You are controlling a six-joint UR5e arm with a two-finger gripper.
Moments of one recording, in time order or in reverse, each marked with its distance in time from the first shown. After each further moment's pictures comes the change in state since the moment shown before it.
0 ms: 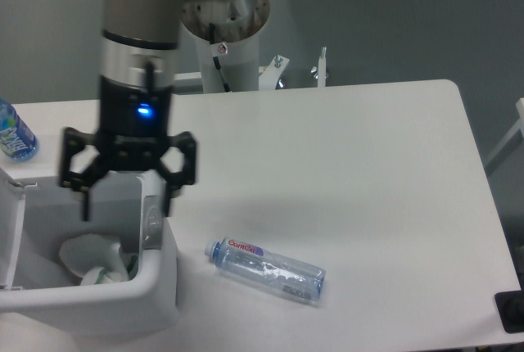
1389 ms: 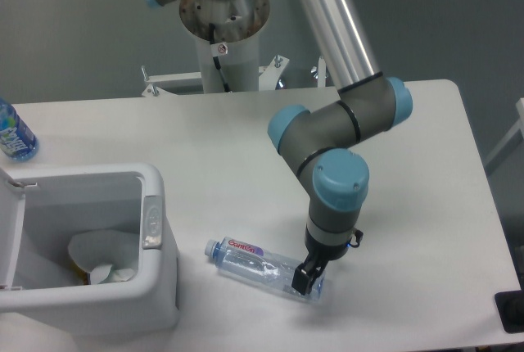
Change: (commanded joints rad) arm 0.123 -0.443 0.049 0.006 0.144 -0.019
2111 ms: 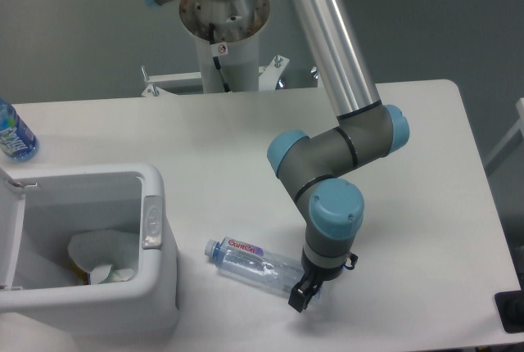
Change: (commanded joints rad) arm -0.028 -0.051 0.022 -0.002 0.015 -0.017
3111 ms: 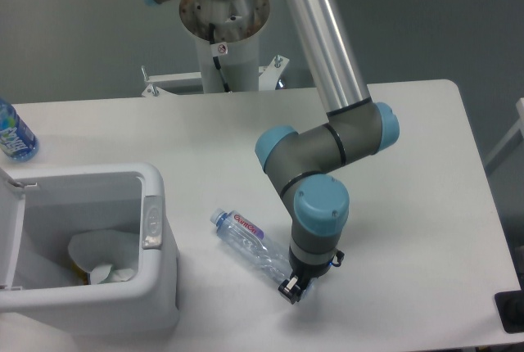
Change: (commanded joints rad) arm -0.009 0.129 0.026 -0.008 0.014 0.006
